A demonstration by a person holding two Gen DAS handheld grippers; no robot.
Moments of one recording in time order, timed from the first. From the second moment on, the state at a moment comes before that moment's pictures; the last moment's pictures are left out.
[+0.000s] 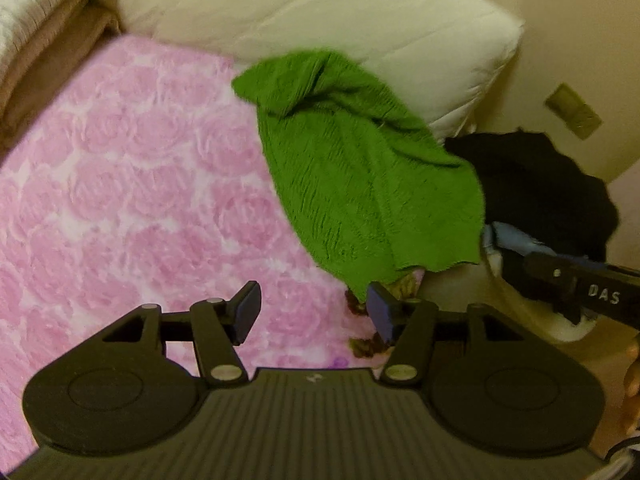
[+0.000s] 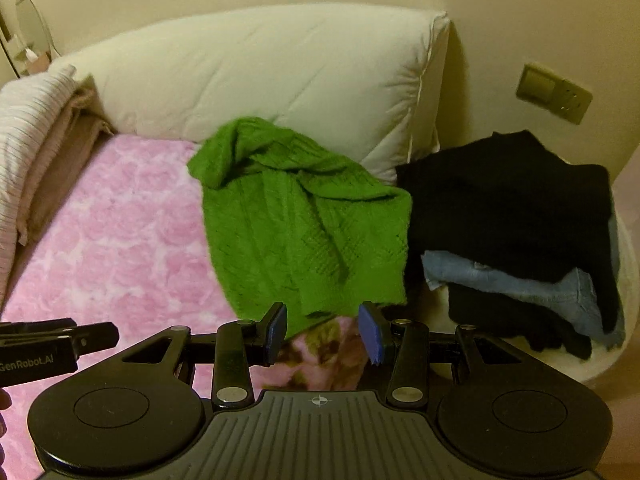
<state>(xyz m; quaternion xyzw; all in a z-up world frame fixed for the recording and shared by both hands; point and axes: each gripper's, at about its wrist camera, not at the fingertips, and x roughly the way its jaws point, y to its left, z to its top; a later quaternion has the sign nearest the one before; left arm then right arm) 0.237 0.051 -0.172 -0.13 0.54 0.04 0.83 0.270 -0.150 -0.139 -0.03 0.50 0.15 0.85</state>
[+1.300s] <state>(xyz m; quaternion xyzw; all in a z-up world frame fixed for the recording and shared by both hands) 0.424 0.101 -0.369 -0.25 0.58 0.07 0.78 0.521 -0.080 -0.343 -0.07 0.56 0.25 0.78</state>
